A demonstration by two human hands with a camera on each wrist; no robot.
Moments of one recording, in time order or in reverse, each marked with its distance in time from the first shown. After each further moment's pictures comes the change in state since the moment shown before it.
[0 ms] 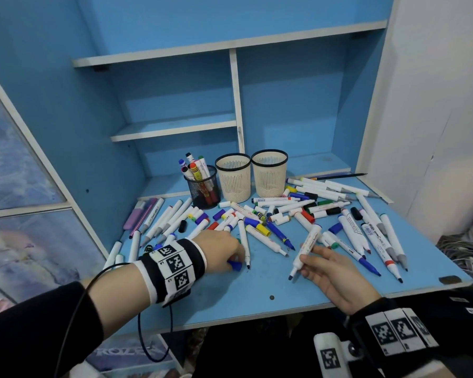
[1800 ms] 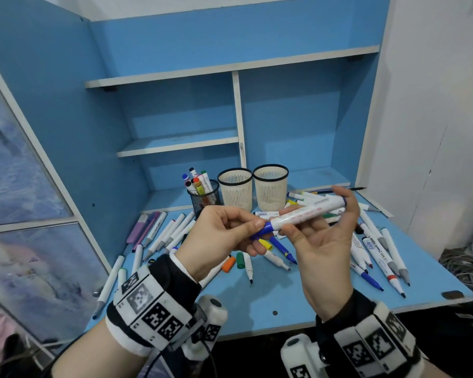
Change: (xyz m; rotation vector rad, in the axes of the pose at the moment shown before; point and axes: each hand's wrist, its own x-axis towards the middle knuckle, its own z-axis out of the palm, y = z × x) left_hand -0.056 0.044 -0.056 -1.579 0.663 0.043; right_hand -0.049 -0.037 0.095 0.048 -0.117 -0.866
